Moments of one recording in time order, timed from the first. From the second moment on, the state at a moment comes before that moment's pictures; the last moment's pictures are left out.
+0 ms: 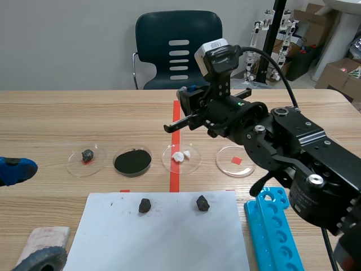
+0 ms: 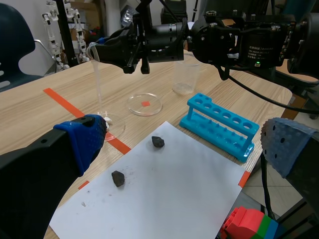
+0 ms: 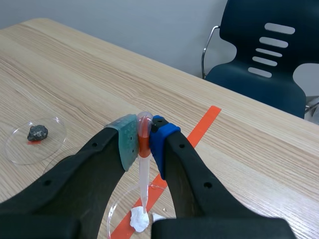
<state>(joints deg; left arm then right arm) 59.9 -31.6 -14.6 116.2 -6.7 -45.1 -38.4 10.0 9.5 -21.9 75.3 8.8 17.0 4.2</state>
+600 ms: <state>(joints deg) 59.9 -31.6 -14.6 116.2 -6.7 -45.1 -38.4 10.0 9.5 -21.9 75.3 8.8 17.0 5.0</state>
